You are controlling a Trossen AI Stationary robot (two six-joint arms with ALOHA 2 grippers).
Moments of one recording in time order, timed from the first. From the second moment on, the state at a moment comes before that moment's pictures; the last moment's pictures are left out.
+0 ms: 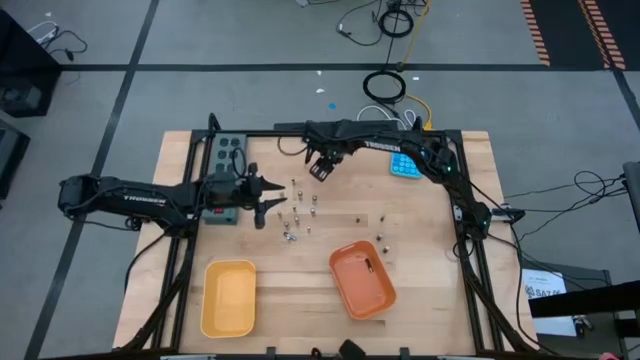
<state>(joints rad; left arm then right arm) 0.14 0.99 0.37 0.34 -0.04 0.11 -0.41 2.28 1.98 -1.00 0.16 0.23</state>
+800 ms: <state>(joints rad) 0.06 0.99 0.37 0.44 0.06 0.16 -0.39 1.98 1.46 -0.53 0.31 0.66</state>
